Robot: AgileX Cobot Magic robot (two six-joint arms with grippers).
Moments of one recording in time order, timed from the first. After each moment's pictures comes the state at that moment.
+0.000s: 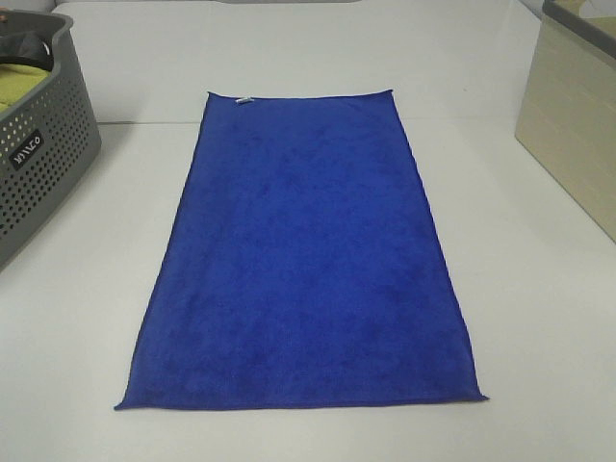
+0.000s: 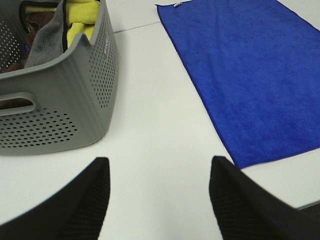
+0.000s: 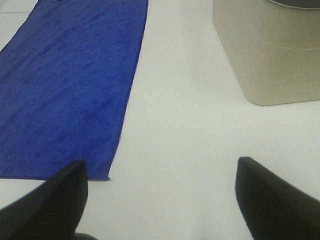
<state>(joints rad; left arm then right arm) 0.00 0.00 -0.51 -0.16 1.05 0.24 -0.02 -0.01 -0.50 0.10 1.05 -0.08</state>
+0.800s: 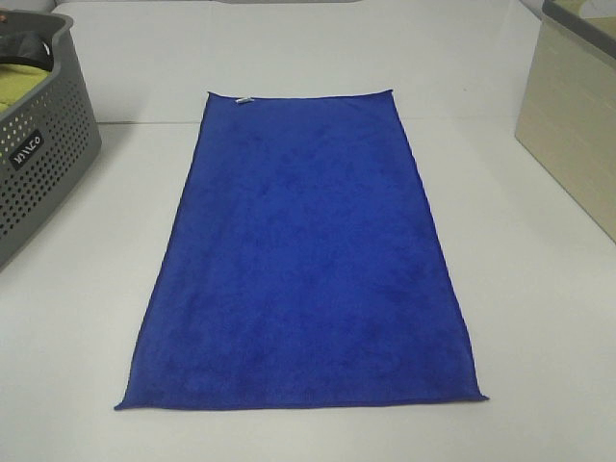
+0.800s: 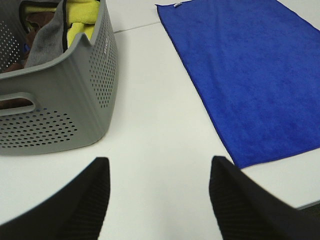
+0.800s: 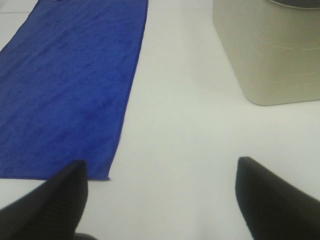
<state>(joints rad) 0.00 0.00 -0.51 -0.16 1.05 0.24 -0.02 -0.01 -0.50 0.10 1.05 -0.08</state>
